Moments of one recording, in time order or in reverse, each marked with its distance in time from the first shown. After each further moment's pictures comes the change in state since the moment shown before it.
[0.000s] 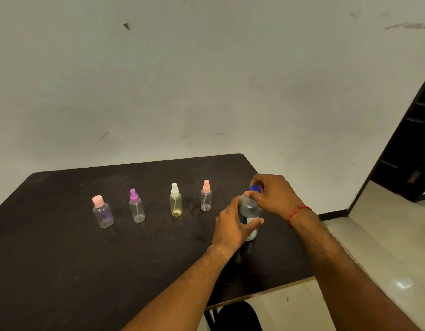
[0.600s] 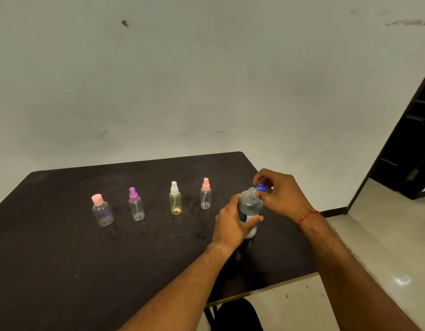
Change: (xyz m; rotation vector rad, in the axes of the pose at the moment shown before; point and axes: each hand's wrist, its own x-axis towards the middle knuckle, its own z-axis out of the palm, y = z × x) left_hand -0.001 0.003 -0.003 0.017 0.003 0.006; right_hand -0.014 0.015 -0.004 0.172 0.102 -0.072
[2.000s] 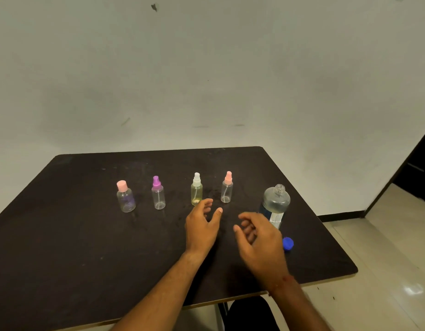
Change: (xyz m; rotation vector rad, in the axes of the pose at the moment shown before) left_hand -0.033 -0.060 -0.089 -0.027 0.355 -0.190; right_hand -0.087 -0.054 0.120 0.267 0.223 -0.076
